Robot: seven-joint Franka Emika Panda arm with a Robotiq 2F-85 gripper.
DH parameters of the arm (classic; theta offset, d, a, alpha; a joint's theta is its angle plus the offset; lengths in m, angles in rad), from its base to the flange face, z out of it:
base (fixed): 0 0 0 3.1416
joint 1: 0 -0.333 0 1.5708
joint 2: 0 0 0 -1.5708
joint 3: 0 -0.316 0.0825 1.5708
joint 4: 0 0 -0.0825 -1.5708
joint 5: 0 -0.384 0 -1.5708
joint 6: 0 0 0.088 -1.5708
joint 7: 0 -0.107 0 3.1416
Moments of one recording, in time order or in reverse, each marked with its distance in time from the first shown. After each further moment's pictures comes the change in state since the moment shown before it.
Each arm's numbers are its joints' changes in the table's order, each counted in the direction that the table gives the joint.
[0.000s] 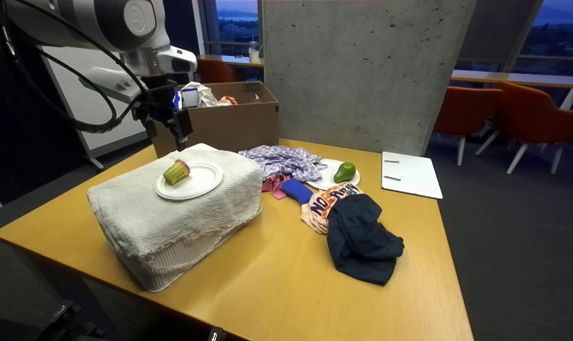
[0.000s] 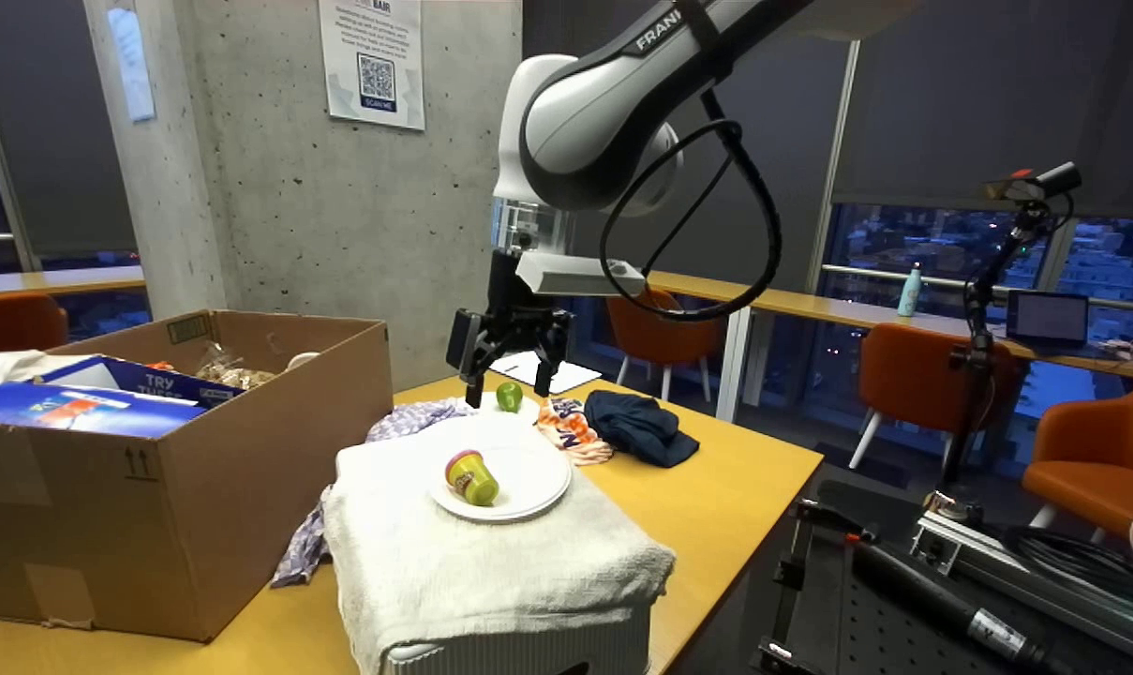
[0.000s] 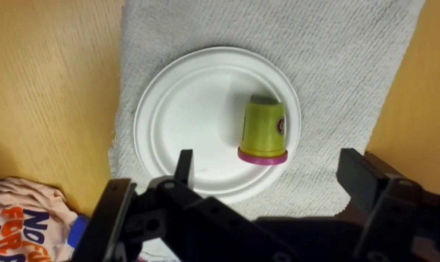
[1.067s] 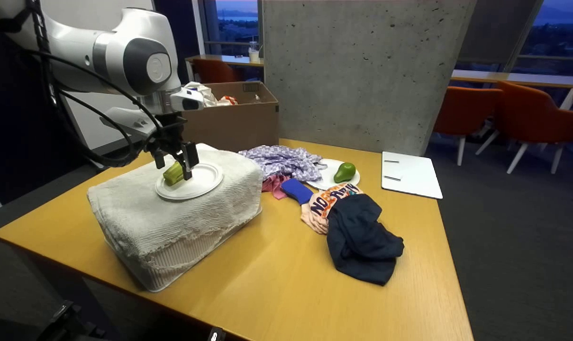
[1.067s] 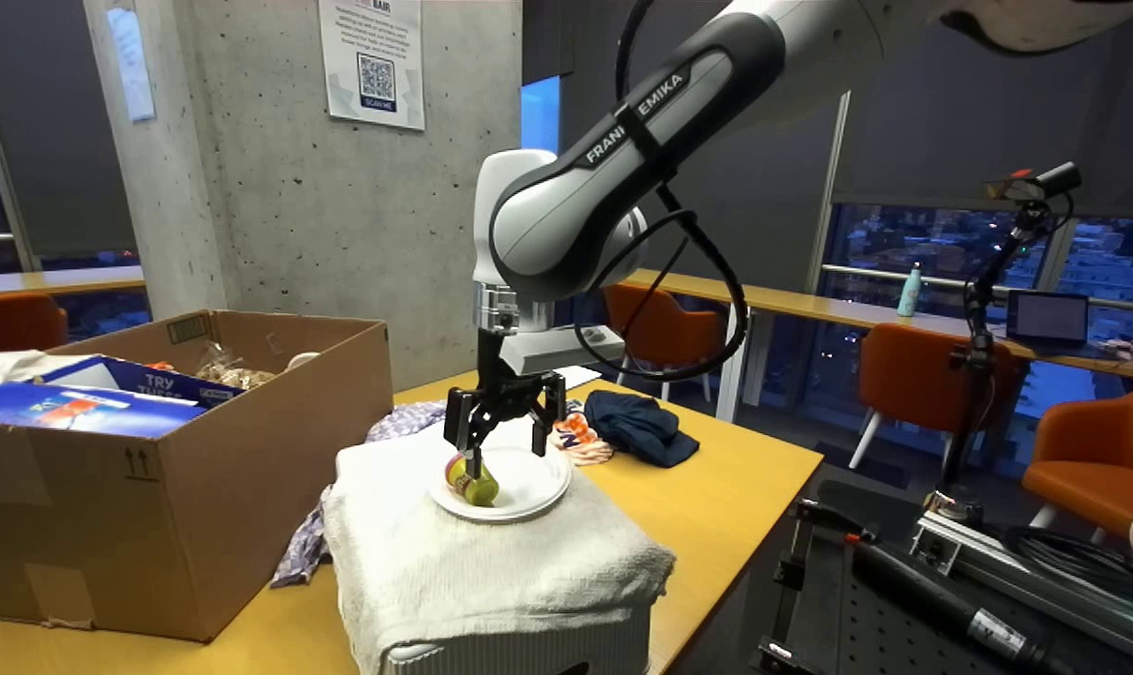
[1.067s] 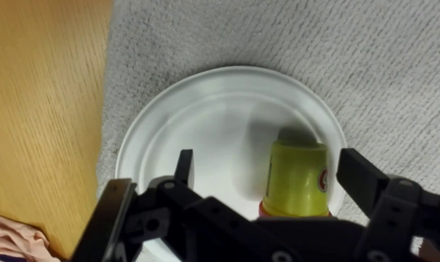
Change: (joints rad) arm -0.021 0.189 0.017 -0.109 0.017 -0.016 -0.001
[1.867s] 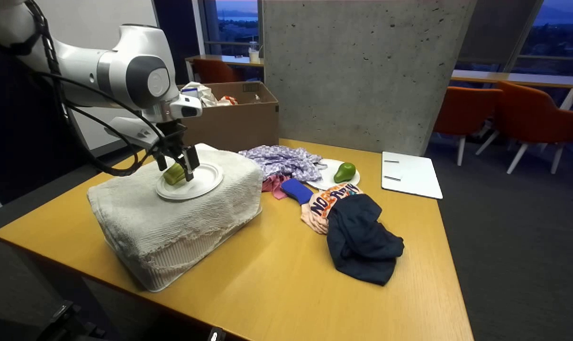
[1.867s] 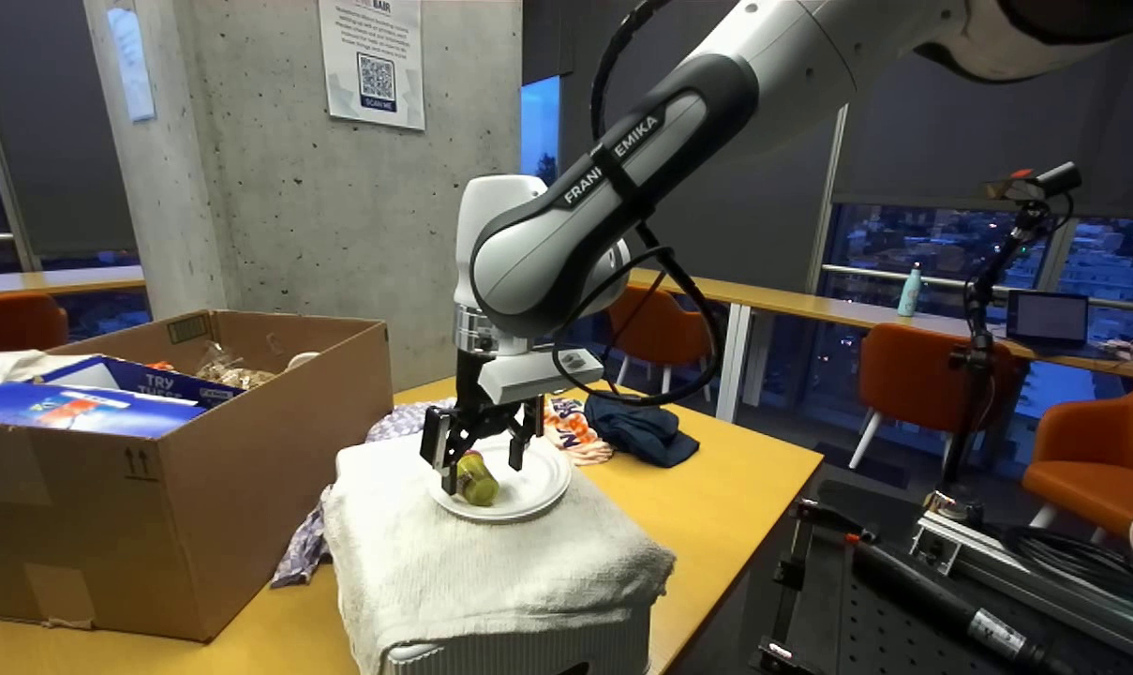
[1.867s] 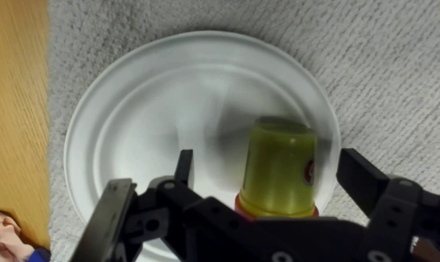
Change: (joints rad) arm -0.039 0.079 0.022 -0.062 0.003 0.076 -0.001
